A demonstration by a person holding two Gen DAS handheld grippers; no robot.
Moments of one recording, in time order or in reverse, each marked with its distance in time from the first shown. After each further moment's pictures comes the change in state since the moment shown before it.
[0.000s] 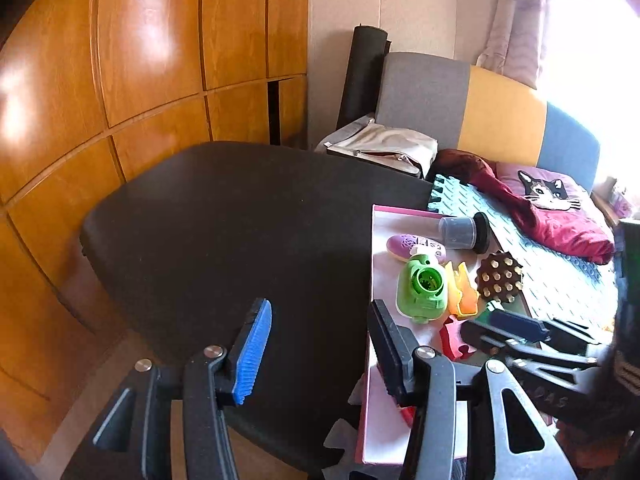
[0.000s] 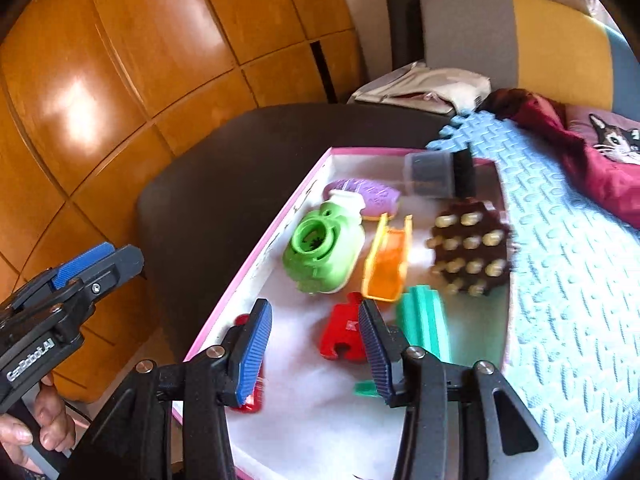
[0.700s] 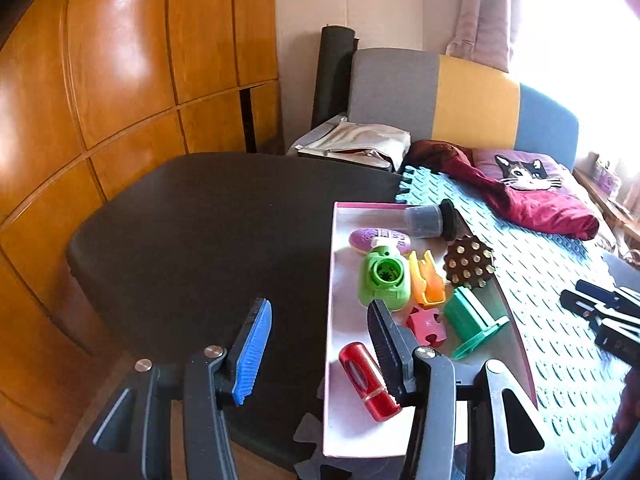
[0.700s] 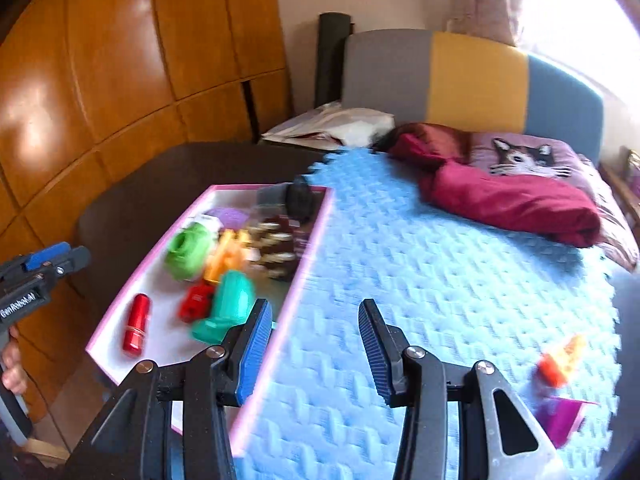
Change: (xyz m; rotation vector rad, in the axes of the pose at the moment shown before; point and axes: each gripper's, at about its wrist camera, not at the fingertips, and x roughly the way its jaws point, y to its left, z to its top) left arm -0.008 -0.035 -0.005 0.094 -0.010 -0.043; right arm -0.094 -0.085 -0.029 0.014 -0.116 -0.285
